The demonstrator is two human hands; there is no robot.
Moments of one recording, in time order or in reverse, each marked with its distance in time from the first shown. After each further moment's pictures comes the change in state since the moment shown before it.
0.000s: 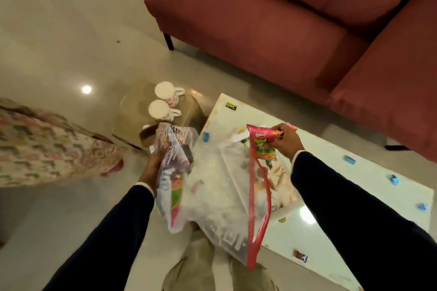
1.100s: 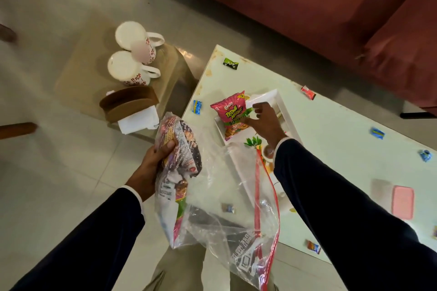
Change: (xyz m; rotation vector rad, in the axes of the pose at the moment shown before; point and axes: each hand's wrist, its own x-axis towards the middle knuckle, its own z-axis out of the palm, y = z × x) left_hand 0.121 -0.106 -0.032 0.007 -0.303 -0.024; right_hand 0.094 0.076 0.139 0.074 -0.019 0.042
